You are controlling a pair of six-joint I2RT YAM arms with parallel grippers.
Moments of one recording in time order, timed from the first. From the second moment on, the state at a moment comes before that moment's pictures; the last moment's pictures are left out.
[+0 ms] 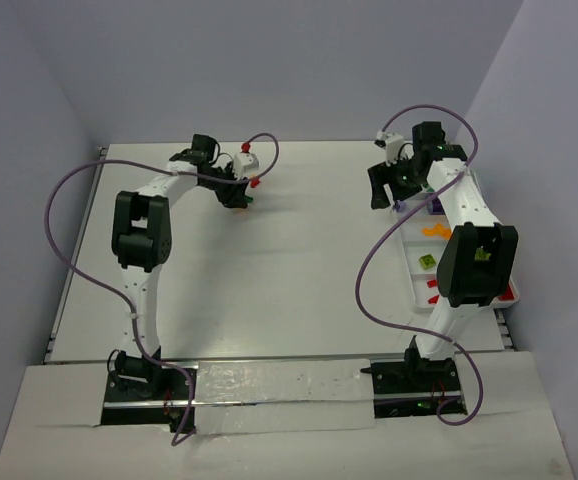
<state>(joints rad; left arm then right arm) -0.23 2.33 1.88 -0.61 0.67 0.76 -0.03 1.79 1.59 -0.90 -0.39 -0.43</state>
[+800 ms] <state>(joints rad) -0.41 1.96 1.52 -0.48 1.05 0.32 0.26 1.73 1.43 -0.58 -0.86 -0.08</state>
